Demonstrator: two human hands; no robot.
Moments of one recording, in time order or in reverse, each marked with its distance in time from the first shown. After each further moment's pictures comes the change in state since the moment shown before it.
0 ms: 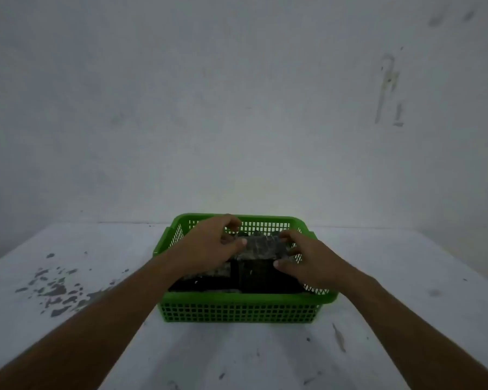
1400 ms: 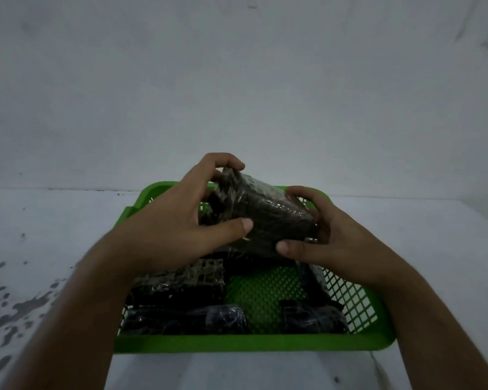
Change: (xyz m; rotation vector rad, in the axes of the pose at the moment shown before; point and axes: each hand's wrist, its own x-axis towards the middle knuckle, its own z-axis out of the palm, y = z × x) left_hand 0.040 -0.022 -0.011 -0.291 -0.086 0.042; right_hand 0.059 0.035 0.004 0.632 -0.075 -0.036
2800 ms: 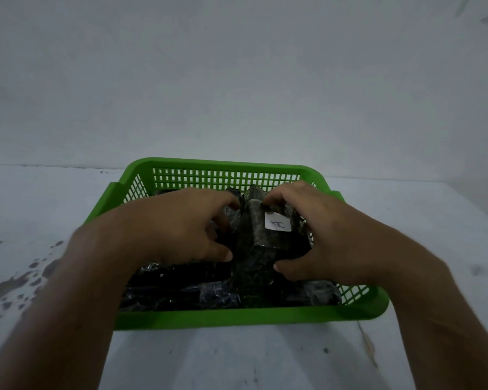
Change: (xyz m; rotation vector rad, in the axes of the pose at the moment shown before) left_hand 0.013 -0.006 0.018 0.454 -0.413 -0.261; right_hand -0.017 -0.035 0.015 -0.751 -0.130 -0.041
